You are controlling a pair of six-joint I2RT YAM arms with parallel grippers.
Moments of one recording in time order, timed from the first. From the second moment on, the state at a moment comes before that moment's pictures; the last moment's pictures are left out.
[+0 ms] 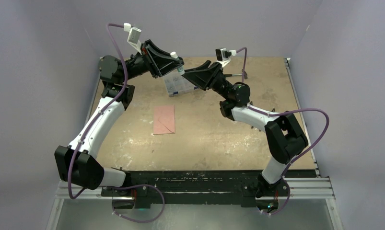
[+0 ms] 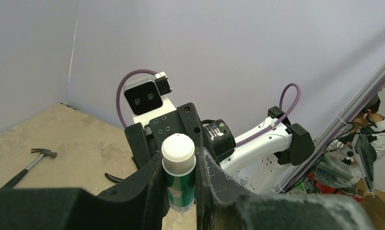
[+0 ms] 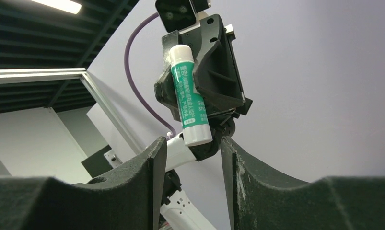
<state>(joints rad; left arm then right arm) -0.28 1.37 1.31 0.64 0.94 -0.90 0.58 1.71 1.10 1.51 -0.54 1.49</state>
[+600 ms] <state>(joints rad) -0.28 1.36 1.28 0.61 0.87 -0.92 0.58 1.73 1.15 1.46 -0.57 1.41</state>
